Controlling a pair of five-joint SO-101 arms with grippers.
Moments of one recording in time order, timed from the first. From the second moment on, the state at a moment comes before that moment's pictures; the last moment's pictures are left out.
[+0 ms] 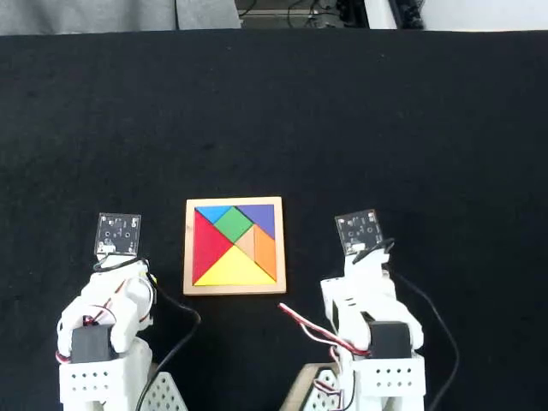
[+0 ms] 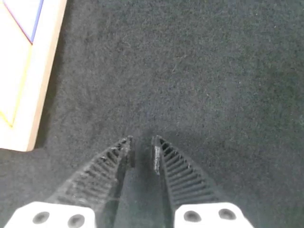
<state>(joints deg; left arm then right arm) -9.8 -104.0 96.2 72.8 -9.0 -0.6 -103.6 96.7 74.5 7.9</state>
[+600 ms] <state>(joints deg) -9.8 -104.0 96.3 72.8 0.6 3.1 -103.6 96.7 74.5 1.7</state>
